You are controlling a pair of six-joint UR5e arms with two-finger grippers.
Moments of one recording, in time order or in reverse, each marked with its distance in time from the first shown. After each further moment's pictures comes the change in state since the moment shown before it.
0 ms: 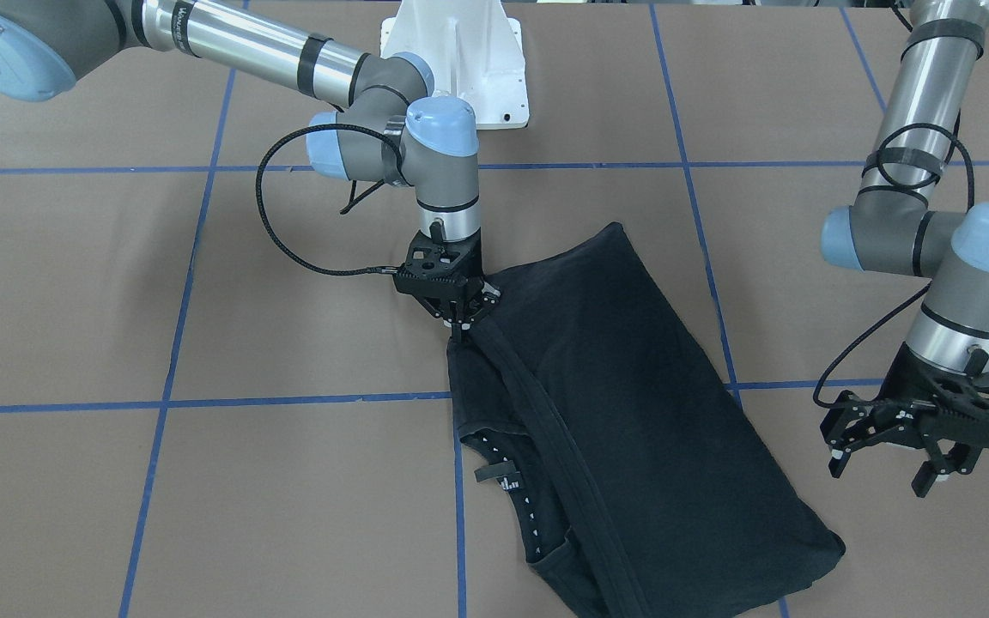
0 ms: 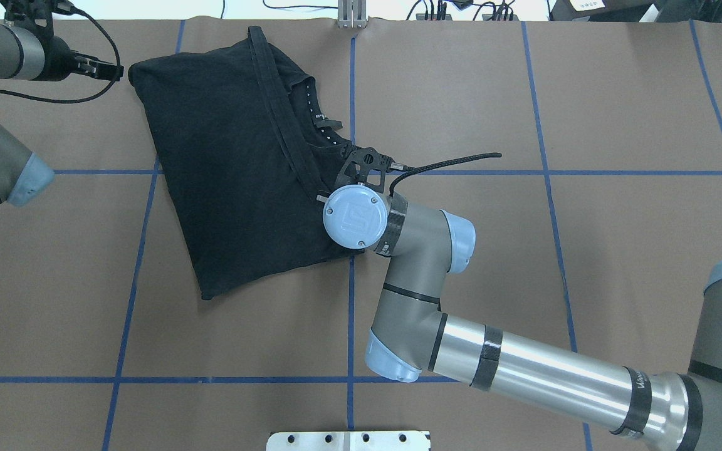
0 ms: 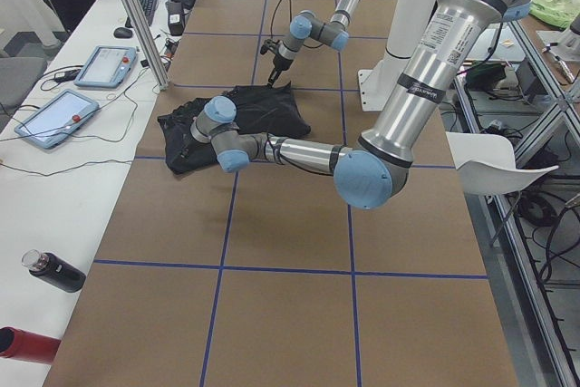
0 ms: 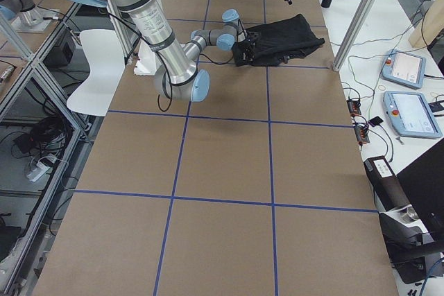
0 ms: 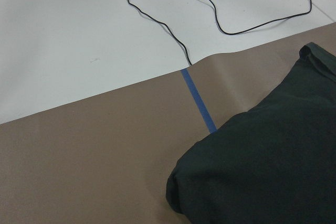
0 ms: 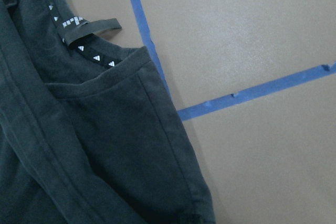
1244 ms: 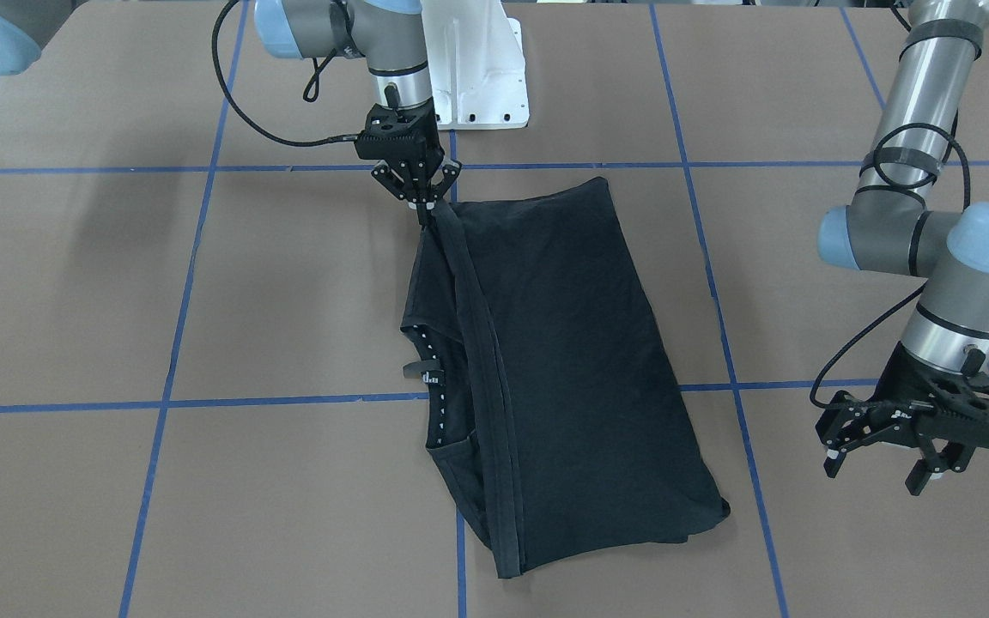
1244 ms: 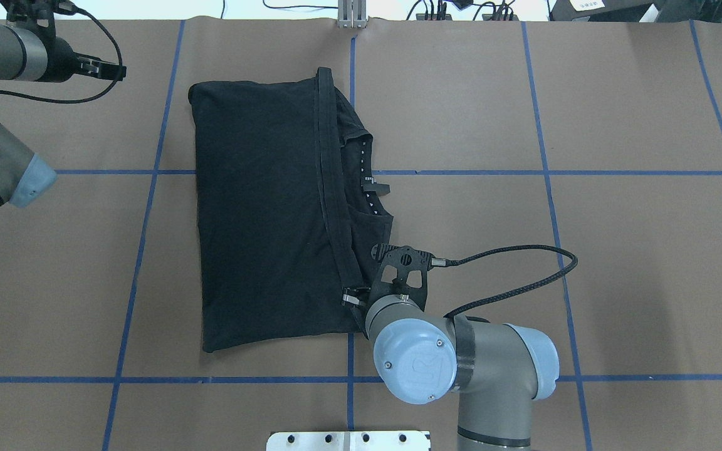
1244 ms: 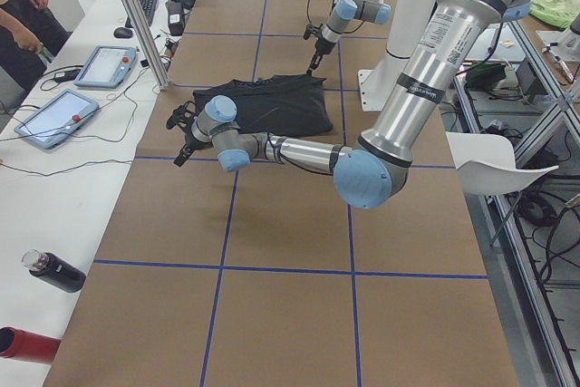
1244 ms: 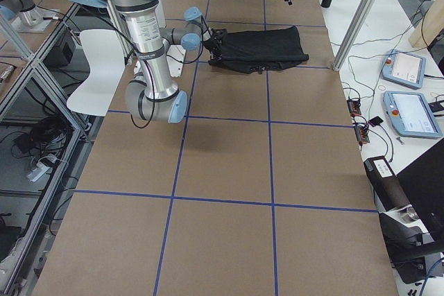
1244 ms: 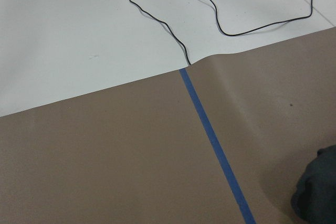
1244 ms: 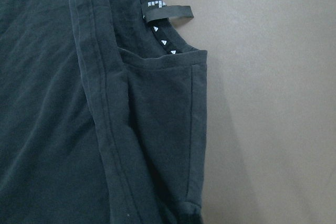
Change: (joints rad) left arm 0.005 -0.002 -0.002 0.000 -0.001 -0.037; right arm -0.245 -0.290 0.502 -0.200 -0.169 0.033
